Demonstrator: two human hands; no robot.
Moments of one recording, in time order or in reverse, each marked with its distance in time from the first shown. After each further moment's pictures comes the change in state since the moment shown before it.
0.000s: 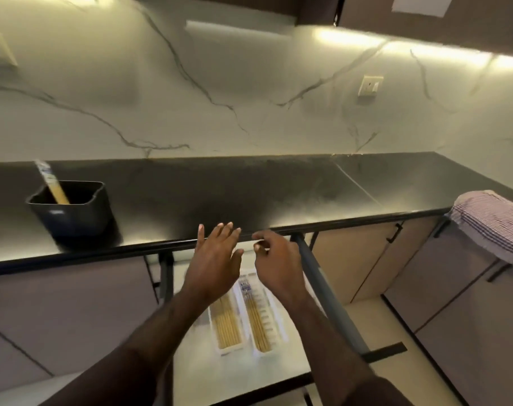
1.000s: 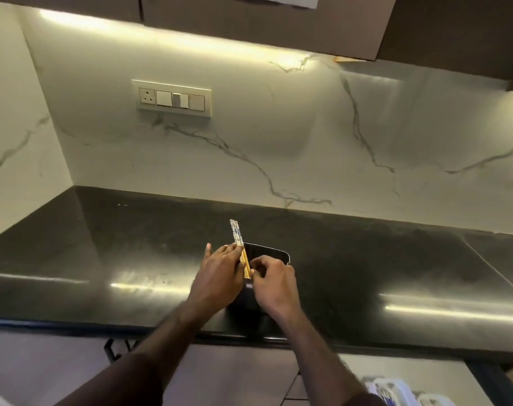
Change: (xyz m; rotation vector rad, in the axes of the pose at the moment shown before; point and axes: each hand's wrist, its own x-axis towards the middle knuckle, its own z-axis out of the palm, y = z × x) left_hand 0.044 -0.451 -0.180 -0.032 0.110 -0.251; right_hand 0.125 -0.325 0.359 0.042 -0.236 -0.193
